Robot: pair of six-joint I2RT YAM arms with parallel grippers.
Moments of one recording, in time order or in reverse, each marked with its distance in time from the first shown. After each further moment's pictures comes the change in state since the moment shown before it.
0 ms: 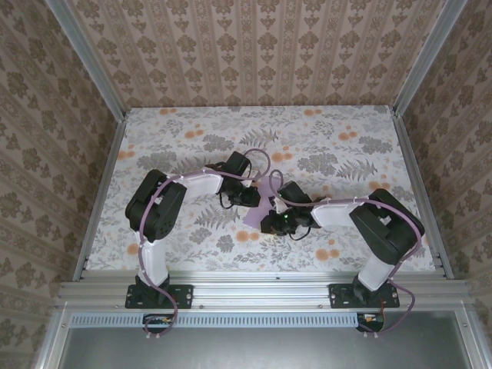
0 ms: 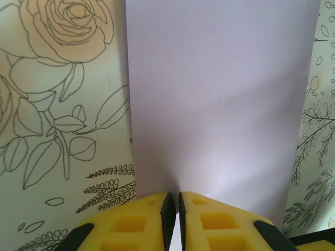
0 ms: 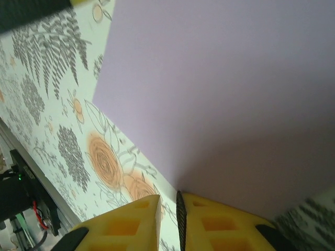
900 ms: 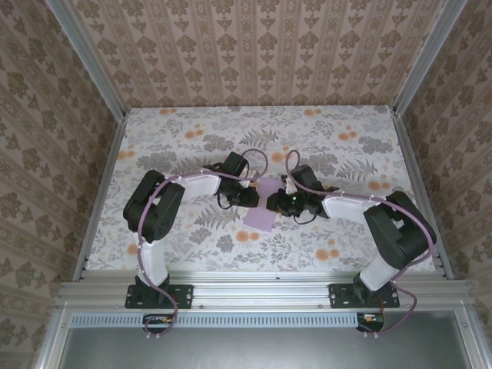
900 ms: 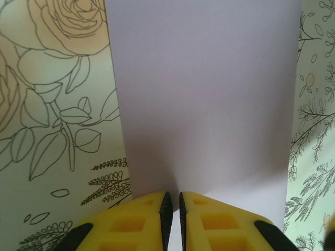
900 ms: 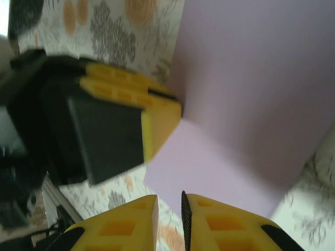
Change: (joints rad) left arm 0.012 -0.018 -0.027 0.024 0.027 -0.001; right arm -0.150 -0.039 0.084 0.034 0.032 0.078
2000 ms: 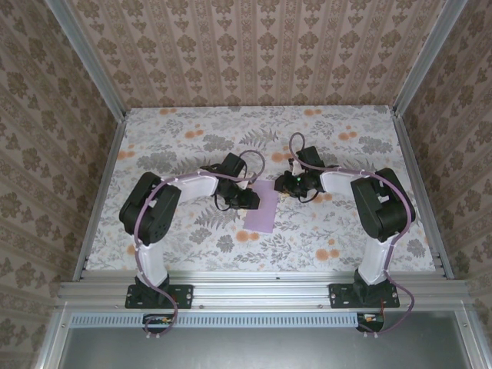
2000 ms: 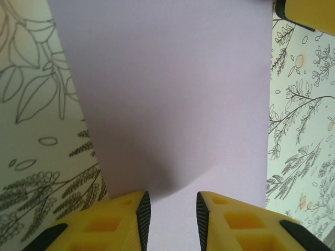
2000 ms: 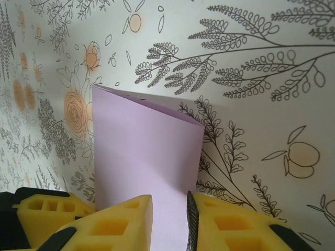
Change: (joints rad) left arm 0.006 -0.048 -0.024 -0.043 0.049 -0.065; right arm -0.159 0.224 0.246 -0.157 0.025 -0.193
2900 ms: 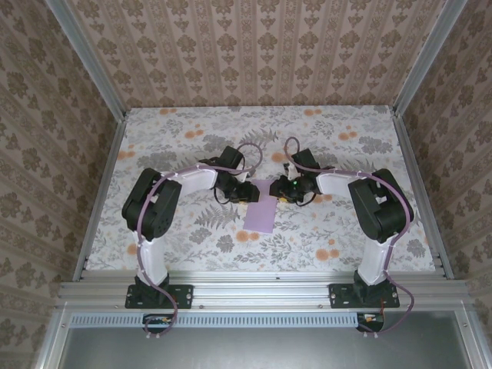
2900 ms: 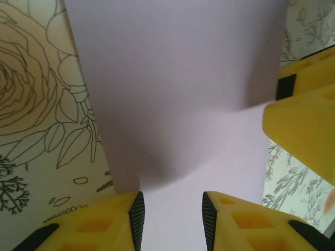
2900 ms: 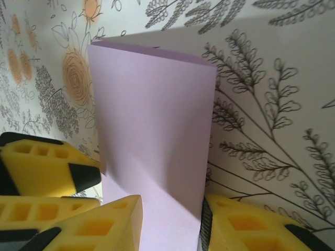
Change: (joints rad) left arm 0.039 0.059 0.084 -0.031 0.029 0.002; right arm 0.047 -0.003 -0.007 -0.039 -0.042 0.032
